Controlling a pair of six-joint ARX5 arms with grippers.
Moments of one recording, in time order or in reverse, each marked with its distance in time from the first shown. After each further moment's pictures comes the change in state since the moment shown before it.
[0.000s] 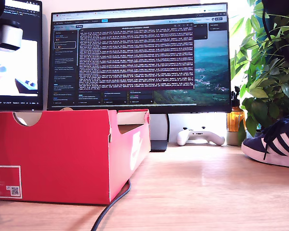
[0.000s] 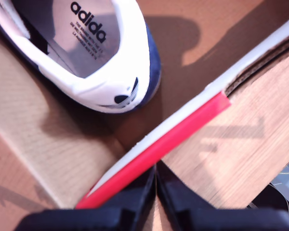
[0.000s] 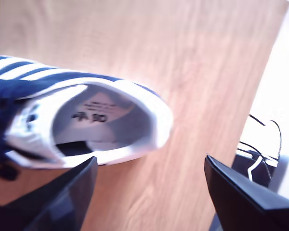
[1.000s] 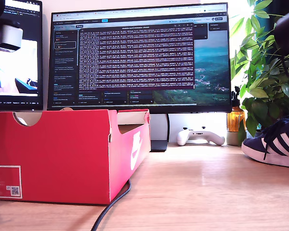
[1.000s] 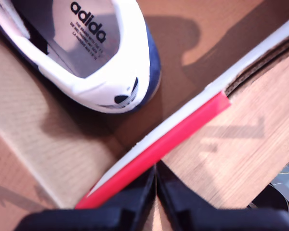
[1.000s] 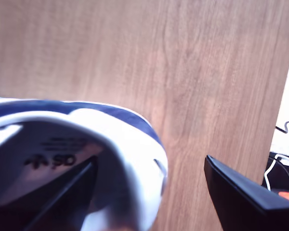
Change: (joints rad) left arm 0.000 0.000 0.000 0.000 0.000 0.000; right arm -0.075 0.001 -0.293 0.313 0.004 0.025
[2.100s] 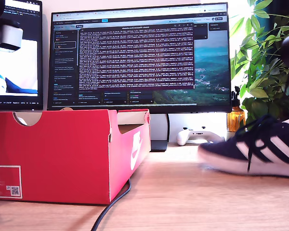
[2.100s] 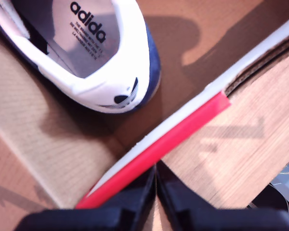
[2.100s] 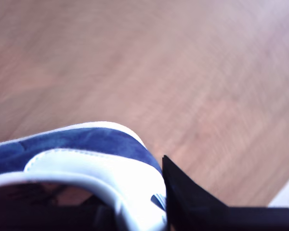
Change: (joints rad) left arm 0.000 0.000 0.000 0.000 0.000 0.000; right arm -0.010 0.012 -0.022 0.120 0.012 -0.706
